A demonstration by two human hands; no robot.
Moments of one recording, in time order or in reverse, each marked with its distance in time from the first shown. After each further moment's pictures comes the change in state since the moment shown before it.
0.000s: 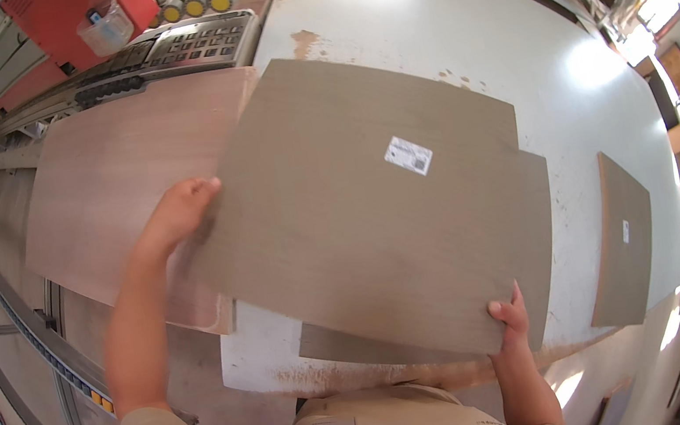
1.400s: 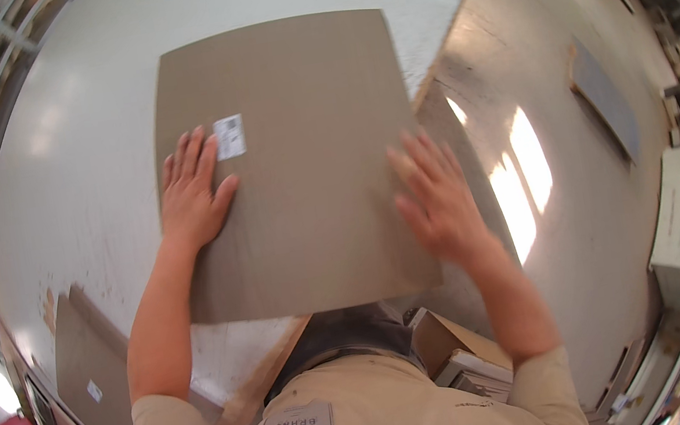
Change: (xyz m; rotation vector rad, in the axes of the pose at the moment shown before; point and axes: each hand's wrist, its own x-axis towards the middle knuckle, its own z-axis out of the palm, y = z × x) left_hand -0.091 0.490 0.663 0.662 -0.249 1.425; right_hand -0.133 -0.156 -0.530 -1.420 0.665 -0.387
